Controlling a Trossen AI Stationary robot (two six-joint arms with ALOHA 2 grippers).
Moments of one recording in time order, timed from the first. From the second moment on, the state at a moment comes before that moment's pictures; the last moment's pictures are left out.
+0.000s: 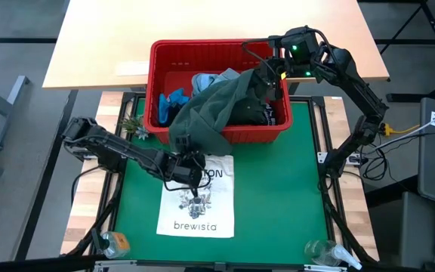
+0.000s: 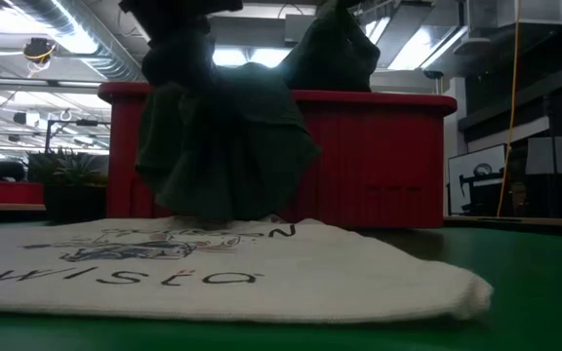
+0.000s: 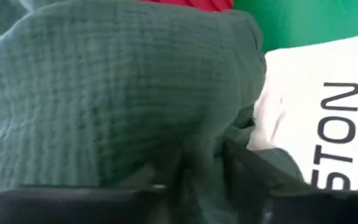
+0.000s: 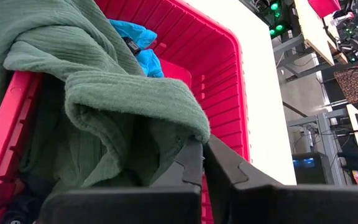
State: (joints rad) left arm -0.29 1.58 1.16 -0.72 -0.86 -0.13; right arm -0.49 1.65 2.22 -1.15 -0.01 -0.86
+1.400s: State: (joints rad) left arm -0.31 0.65 1.16 -0.72 -1.22 -0.21; right arm -0.49 1.60 2.35 -1.25 0.27 -0.87
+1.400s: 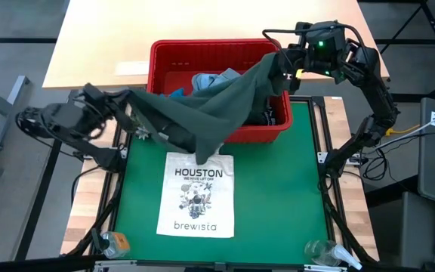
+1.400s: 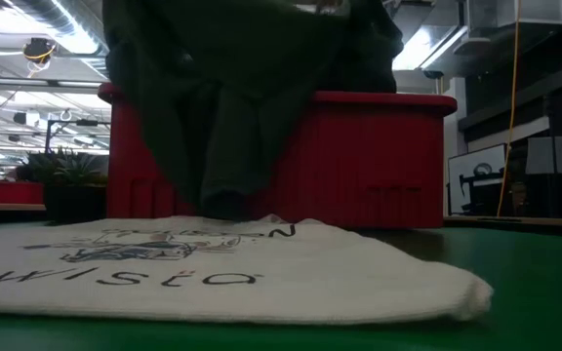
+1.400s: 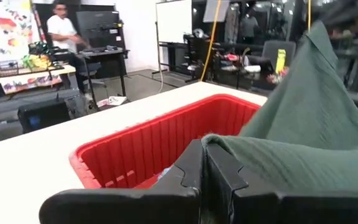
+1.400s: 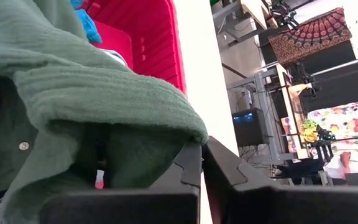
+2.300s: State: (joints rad) left arm -0.26 0.42 1.16 -0.86 -1.24 -0.21; right arm -0.49 1.60 2.35 -1.24 0.72 -0.87
